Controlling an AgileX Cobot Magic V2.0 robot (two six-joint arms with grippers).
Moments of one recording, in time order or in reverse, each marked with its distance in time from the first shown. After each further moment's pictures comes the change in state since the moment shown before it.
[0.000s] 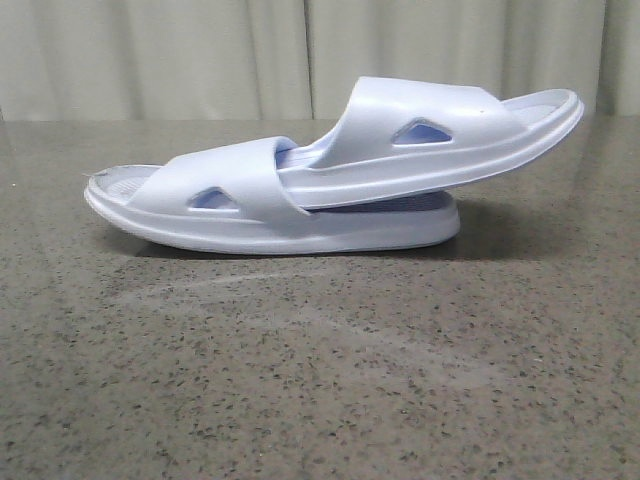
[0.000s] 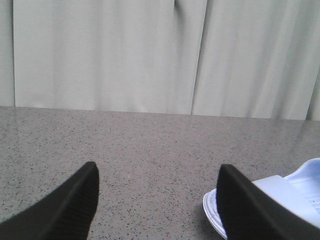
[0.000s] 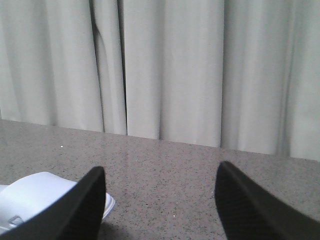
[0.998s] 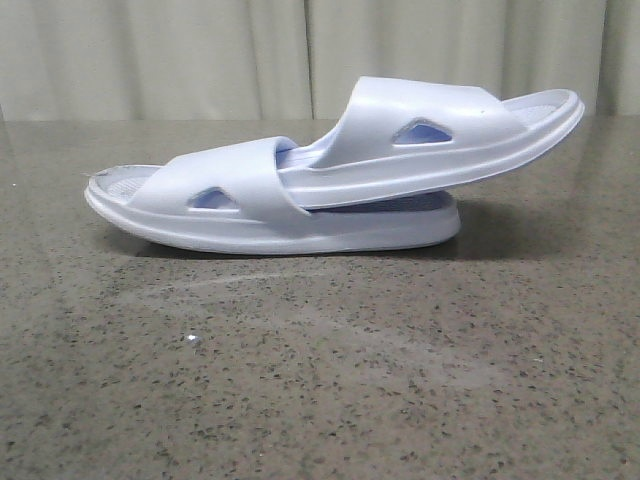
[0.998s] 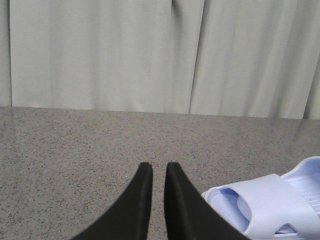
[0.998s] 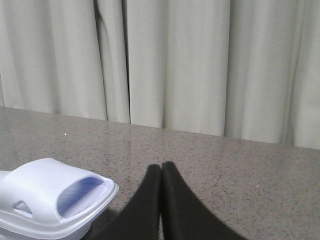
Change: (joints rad) left arm 0.002 0.000 0.000 0.000 0.010 0.000; right arm 0.000 0.000 0.002 0.000 0.039 0.000
